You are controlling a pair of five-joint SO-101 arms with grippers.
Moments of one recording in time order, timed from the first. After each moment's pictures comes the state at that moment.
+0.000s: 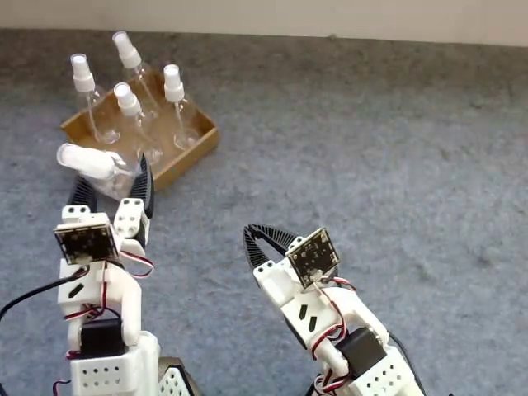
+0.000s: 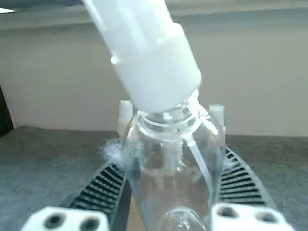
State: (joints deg) left arm -12.7 -103.7 90.2 17.5 0.9; right arm -37.2 -104.4 95.6 30.5 4.4
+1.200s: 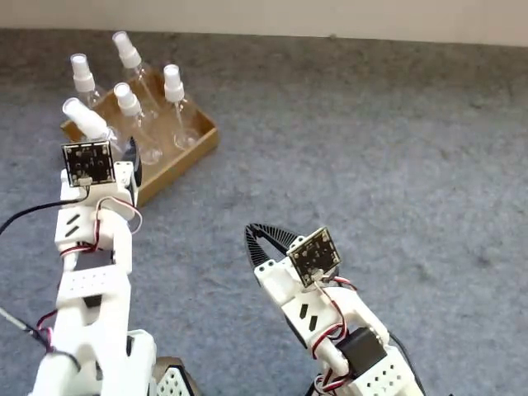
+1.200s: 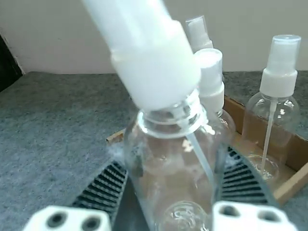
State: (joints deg) left arm -17.9 -39.3 74.2 -13.9 -2.4; right arm -36.7 -104.4 95.6 30.5 4.4
